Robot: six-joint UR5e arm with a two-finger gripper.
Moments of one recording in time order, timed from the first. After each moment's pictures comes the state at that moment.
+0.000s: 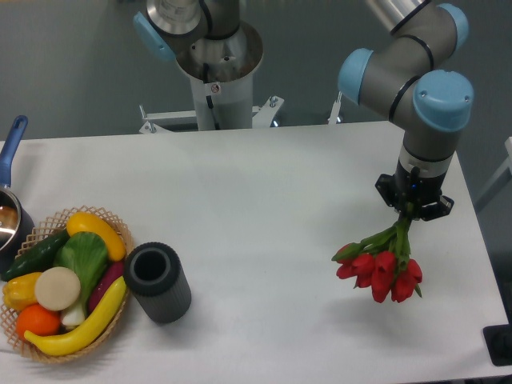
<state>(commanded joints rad) 2.76 -1.98 -1.54 -1.02 1.55 1.30</state>
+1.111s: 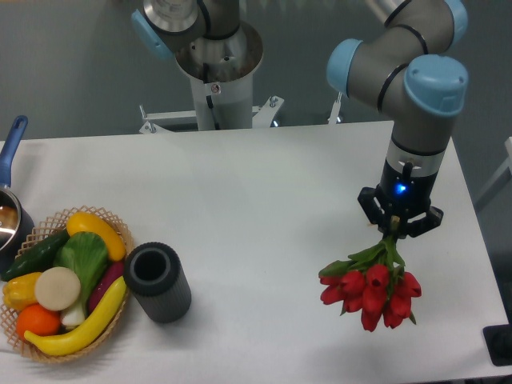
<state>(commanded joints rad) 2.74 -1.93 -1.48 -1.01 1.13 1.10</state>
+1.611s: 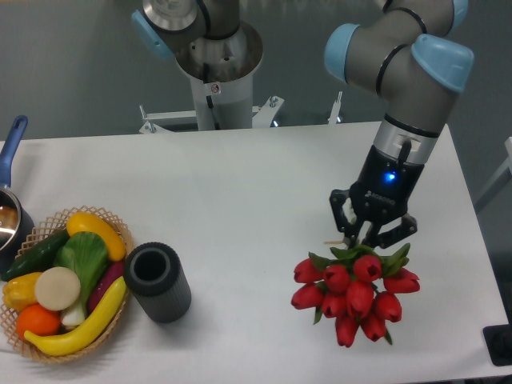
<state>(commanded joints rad) 2.69 -1.92 -1.48 -0.92 0.73 0.85</state>
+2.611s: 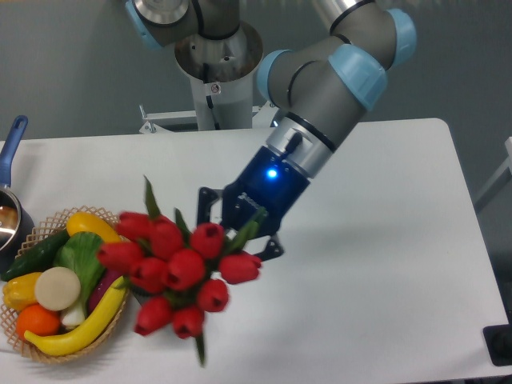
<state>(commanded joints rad) 2.47 -1.91 -1.50 -0.68 0.39 0.79</state>
